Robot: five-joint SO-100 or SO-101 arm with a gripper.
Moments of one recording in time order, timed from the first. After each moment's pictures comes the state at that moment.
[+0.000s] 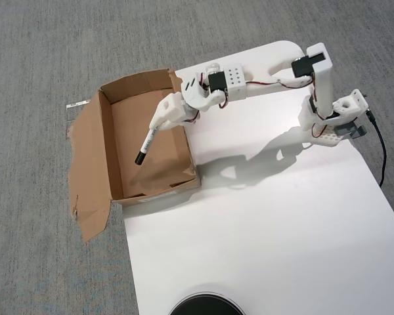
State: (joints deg) arm 6.2 72.1 71.1 35.6 174.6
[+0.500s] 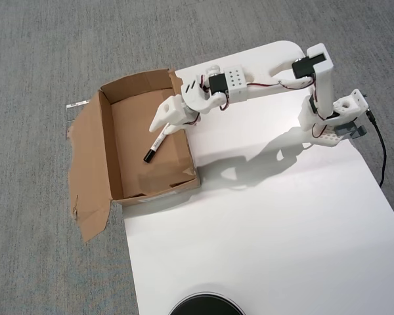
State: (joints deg) arm 5.1 72.1 71.1 35.6 174.6
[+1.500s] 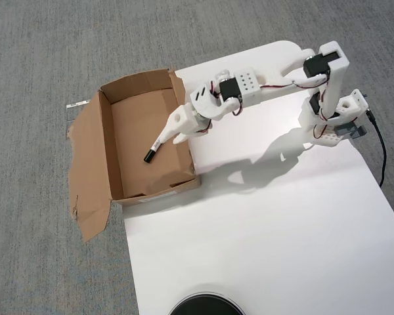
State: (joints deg) arm 0.0 80.8 81.5 35.6 174.6
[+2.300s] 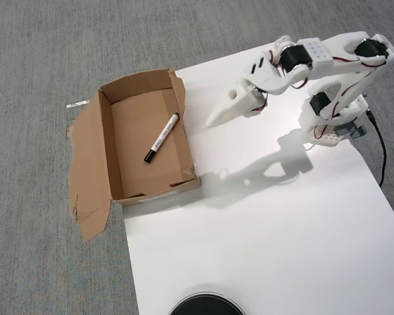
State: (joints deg) arm -2.6 124.1 106.7 55.8 174.6
